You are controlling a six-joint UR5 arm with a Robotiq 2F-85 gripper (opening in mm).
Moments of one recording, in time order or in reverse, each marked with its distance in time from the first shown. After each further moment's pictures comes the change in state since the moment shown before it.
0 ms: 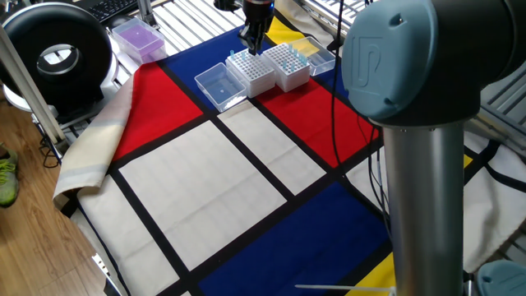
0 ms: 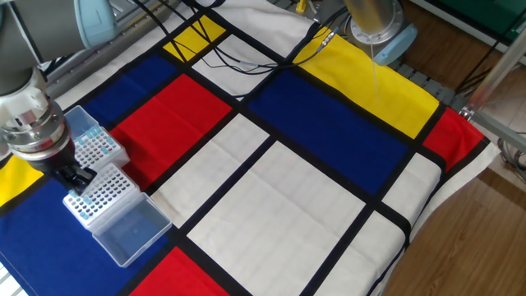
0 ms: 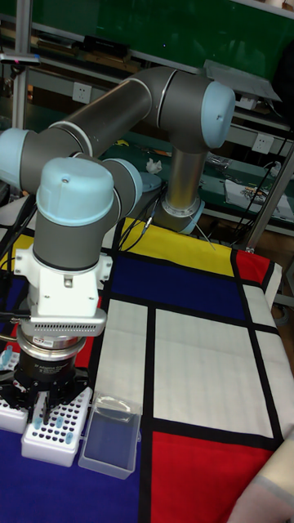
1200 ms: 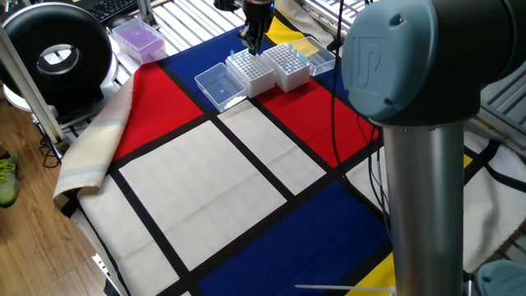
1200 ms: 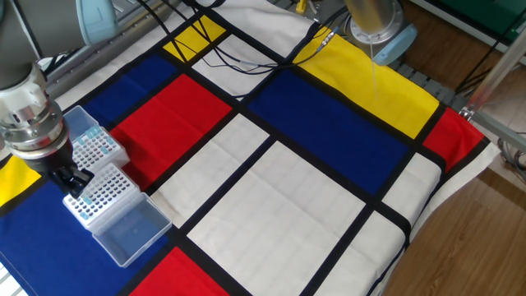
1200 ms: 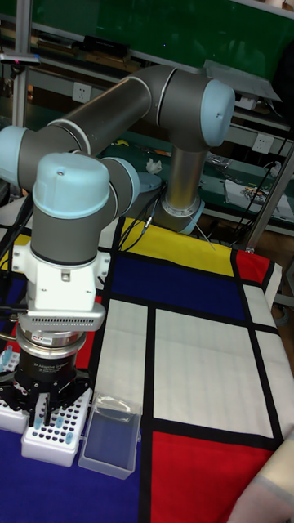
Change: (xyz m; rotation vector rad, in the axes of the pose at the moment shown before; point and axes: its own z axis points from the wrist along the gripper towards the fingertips) arm -0.006 0.001 -0.002 -0.012 -0.033 0.008
